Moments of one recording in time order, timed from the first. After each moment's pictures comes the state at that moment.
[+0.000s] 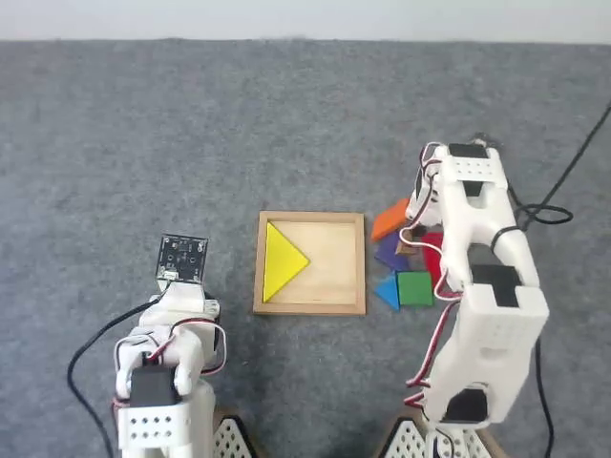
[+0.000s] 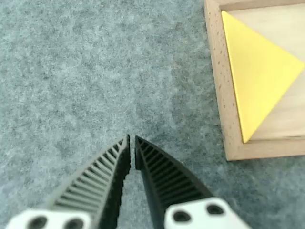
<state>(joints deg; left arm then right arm) -9.6 -103.2 97.1 72.0 -3.9 -2.1 23.9 -0.1 74.0 -31.7</state>
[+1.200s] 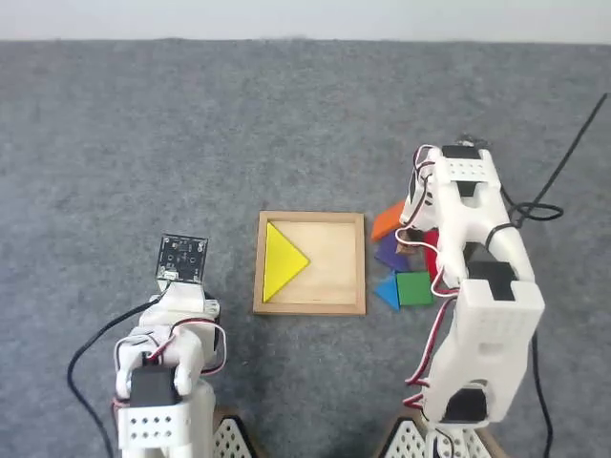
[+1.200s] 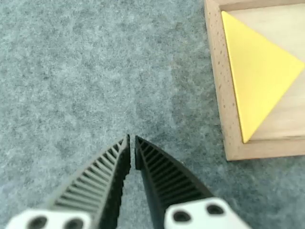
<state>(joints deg) -9.6 -103.2 97.1 72.0 -3.9 -3.2 27.9 -0.6 74.3 -28.0</state>
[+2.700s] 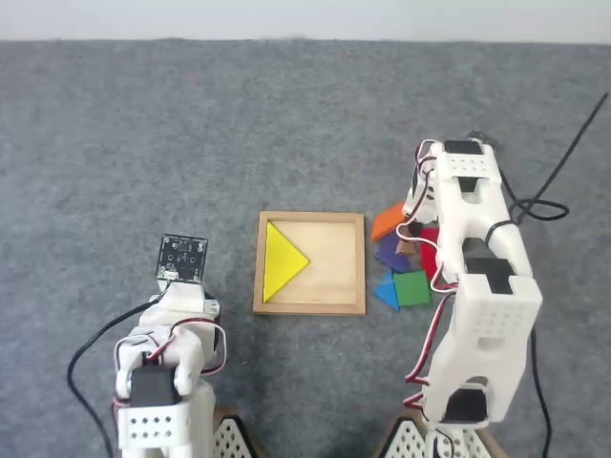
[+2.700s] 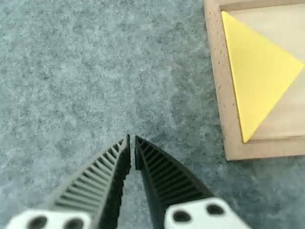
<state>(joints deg) -9.6 -103.2 97.1 72.0 -3.9 -3.0 30.3 -4.9 75.6 -33.8</state>
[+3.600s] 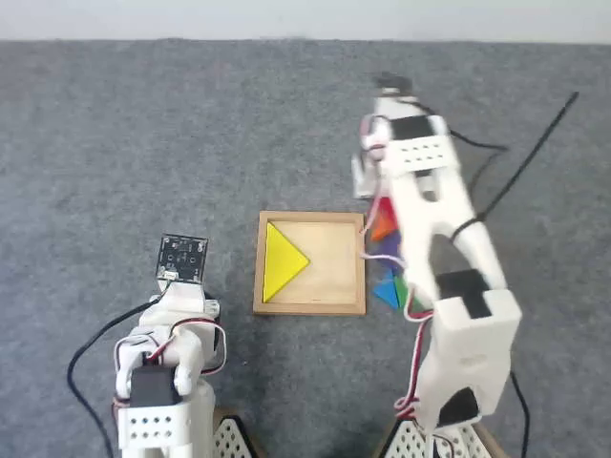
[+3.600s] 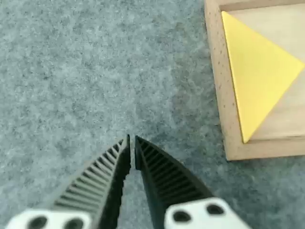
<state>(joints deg) -9.6 -103.2 97.1 72.0 -3.9 -18.0 22.9 -14.3 76.3 -5.1</state>
